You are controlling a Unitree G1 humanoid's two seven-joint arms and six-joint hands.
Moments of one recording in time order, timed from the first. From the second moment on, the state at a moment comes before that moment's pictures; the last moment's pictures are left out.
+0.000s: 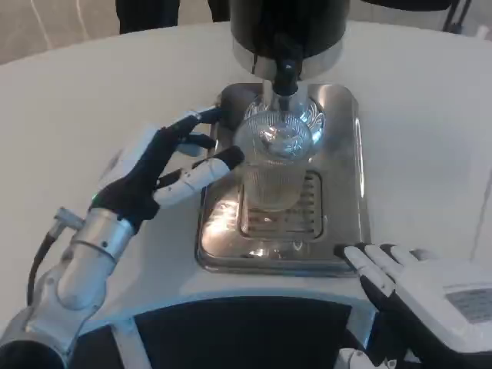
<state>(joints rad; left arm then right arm) -0.82 0.41 -0.10 1.02 0.29 -0.72 0.06 0.18 0.07 -0.12 -1.03 -1.15 -0.19 1.03</state>
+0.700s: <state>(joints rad) -0.51 0.61 -0.05 0.75 0.39 -0.80 0.14 -0.14 0.07 -0.20 -1.03 -0.98 0.47 1.10</state>
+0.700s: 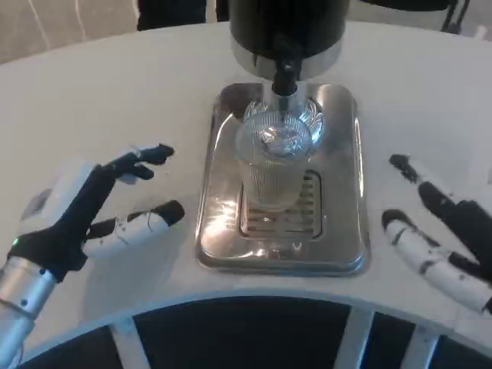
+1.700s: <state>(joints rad) -0.20 0.67 0.02 0.39 0.44 -0.69 0.11 -0.56 -0.24 -0.06 -0.79 -0.36 0.96 0.73</state>
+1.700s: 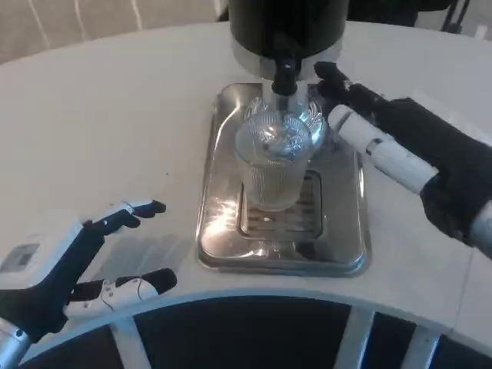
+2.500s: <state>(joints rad) -0.16 0.67 0.02 0.33 0.52 -0.69 0.11 -0.74 -0.36 -0.03 -0.68 -0.06 1.03 0.53</state>
